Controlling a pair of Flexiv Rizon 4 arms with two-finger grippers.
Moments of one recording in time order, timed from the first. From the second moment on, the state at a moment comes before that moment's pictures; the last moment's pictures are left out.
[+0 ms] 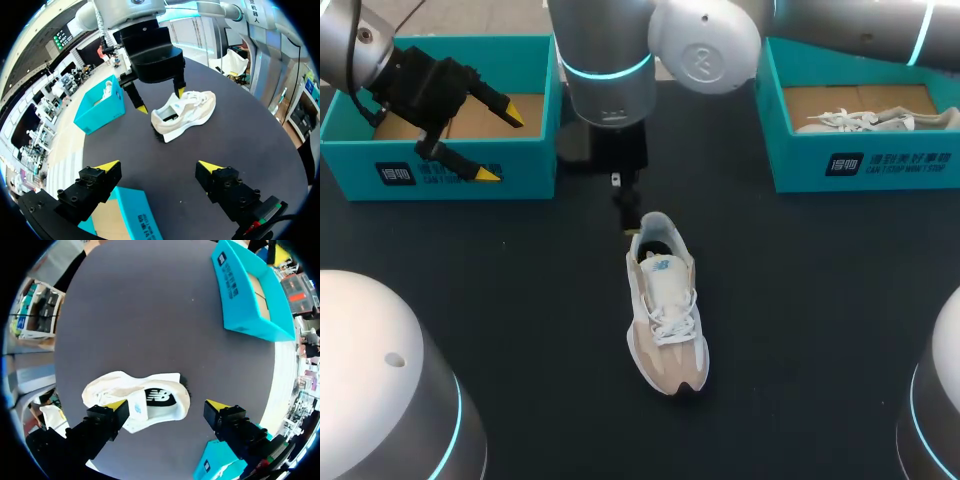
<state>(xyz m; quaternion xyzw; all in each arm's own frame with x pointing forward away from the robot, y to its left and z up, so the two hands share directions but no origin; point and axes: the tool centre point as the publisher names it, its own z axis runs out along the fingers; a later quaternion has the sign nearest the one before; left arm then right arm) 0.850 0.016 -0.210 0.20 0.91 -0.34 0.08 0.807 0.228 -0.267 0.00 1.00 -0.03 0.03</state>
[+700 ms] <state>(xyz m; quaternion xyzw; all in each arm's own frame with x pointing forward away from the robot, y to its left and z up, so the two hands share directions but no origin) 0.850 0.016 -0.209 0.20 0.91 -0.34 0.08 0.830 0.195 -0.338 -0.04 1.00 -0.04 0.08</state>
